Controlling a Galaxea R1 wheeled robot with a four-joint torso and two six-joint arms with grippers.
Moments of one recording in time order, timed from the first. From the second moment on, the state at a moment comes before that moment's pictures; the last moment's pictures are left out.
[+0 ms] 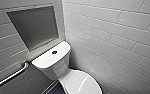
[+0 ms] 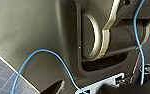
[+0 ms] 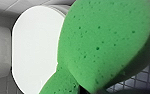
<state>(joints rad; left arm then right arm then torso) 1.65 2.94 -2.48 0.25 -0.20 -0.08 -0.96 2.43 -1.89 -0.28 0.19 0.91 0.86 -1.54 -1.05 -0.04</state>
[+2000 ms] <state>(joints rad) 1.36 2.32 -1.60 0.23 -0.18 -0.16 -1.53 2.20 -1.64 0.17 0.21 0.12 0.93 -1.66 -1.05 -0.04</state>
